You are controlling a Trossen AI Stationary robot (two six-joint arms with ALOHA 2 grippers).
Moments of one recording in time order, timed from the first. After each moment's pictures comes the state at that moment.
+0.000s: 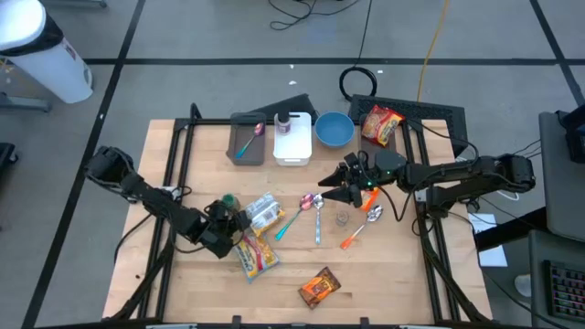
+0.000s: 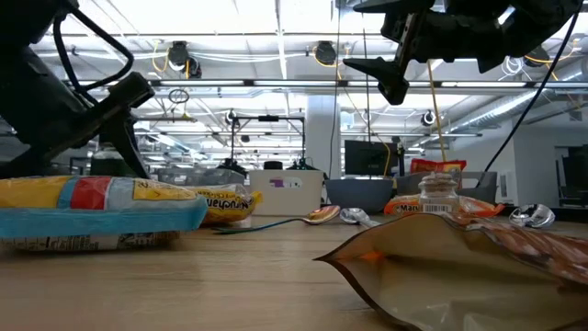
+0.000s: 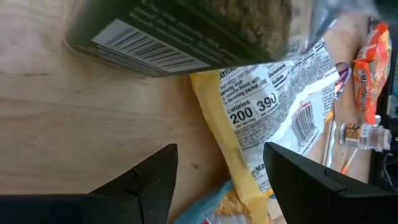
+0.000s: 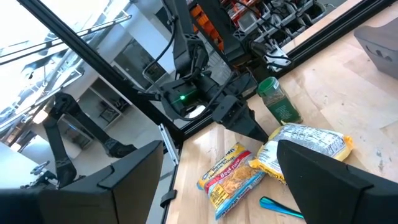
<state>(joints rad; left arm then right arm) -0.55 1.43 0.51 -0.18 -0.61 -2.23 -0.15 1.19 0.55 0.60 -0.37 0.70</state>
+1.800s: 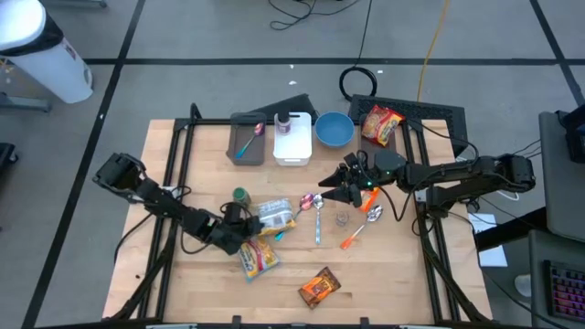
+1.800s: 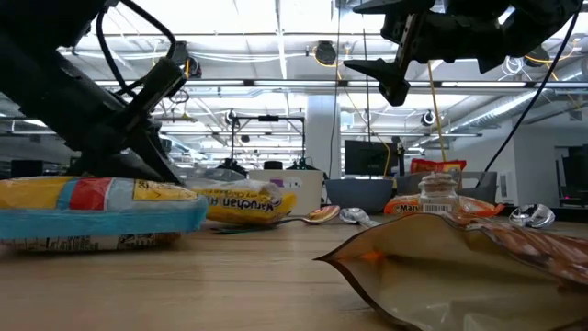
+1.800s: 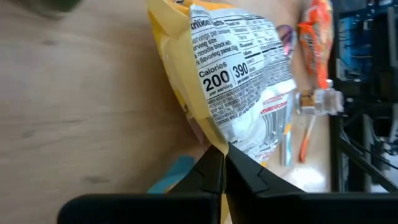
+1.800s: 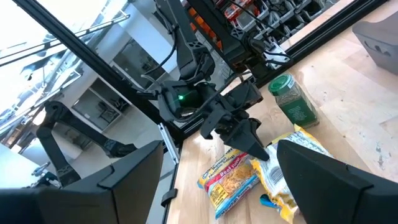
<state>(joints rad) -0.48 1.57 0.51 0.24 -0.63 -1.90 -0.15 1.19 0.55 0.59 -0.37 0.71</state>
